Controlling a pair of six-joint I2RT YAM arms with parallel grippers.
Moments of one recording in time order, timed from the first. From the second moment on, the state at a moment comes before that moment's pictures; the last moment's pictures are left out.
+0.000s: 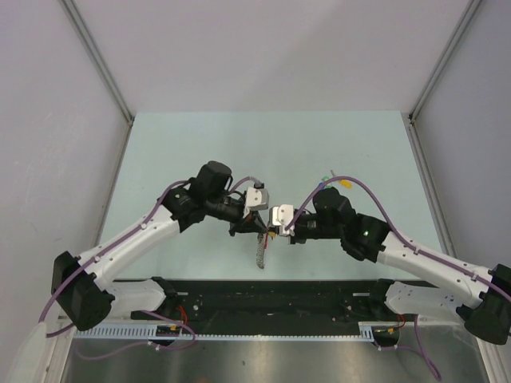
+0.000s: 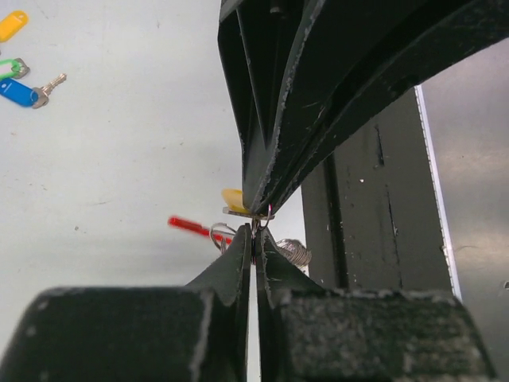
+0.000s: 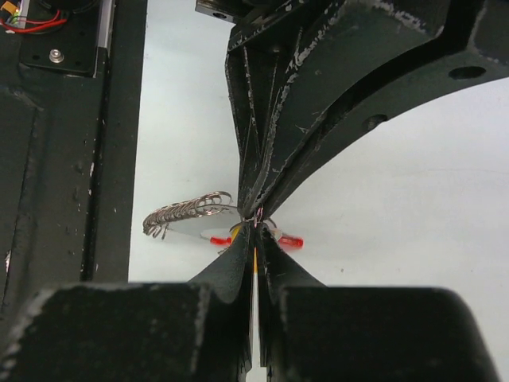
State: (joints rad) left arm -0.72 1.20 1.02 -0.54 0.81 0.49; right arm 0.96 1.02 0.83 -0.21 -0.41 -0.53
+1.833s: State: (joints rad) left arm -0.93 0.64 0.19 0.72 0.02 -0.53; right arm 1.23 1.06 0.84 -0.07 0.07 -0.43
